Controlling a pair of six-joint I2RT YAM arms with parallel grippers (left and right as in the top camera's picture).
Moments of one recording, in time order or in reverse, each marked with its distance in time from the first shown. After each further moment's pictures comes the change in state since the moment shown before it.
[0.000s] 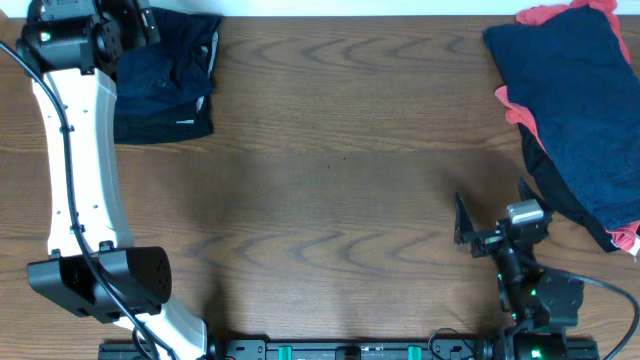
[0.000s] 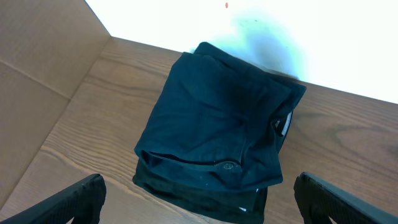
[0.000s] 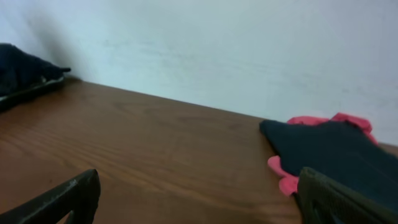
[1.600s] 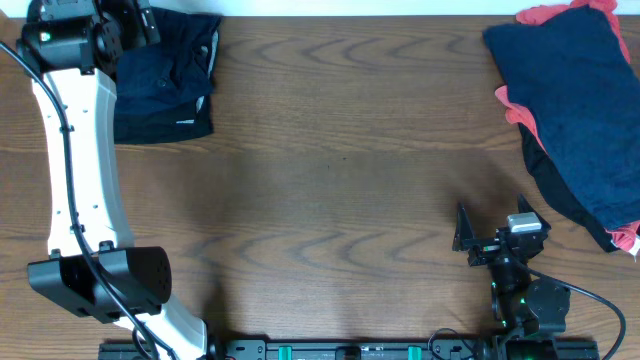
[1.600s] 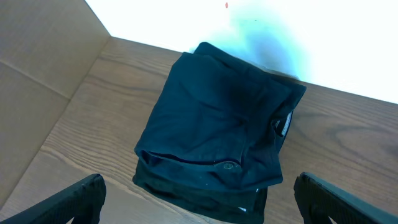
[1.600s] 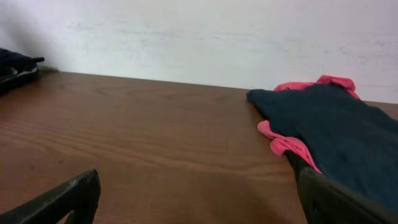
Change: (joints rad) left arm 0.000 0.000 0.000 0.000 0.000 0.000; right arm 0.021 -0.176 -0.087 -0.145 0.111 0.045
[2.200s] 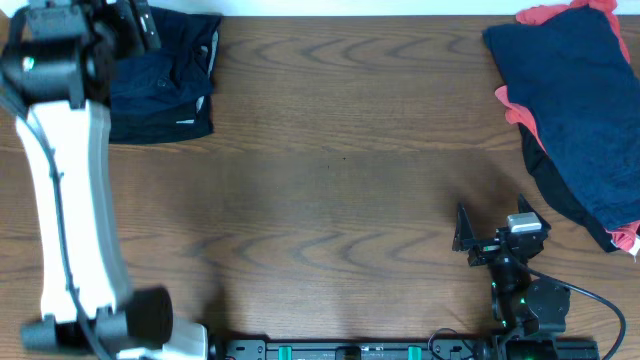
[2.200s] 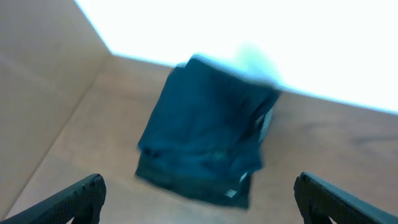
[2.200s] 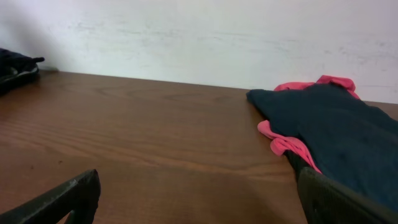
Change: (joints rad) left arm -0.039 -0.172 -0.020 -0.053 0.026 0.000; right arm 0.000 0.000 0.000 0.000 0.000 0.000
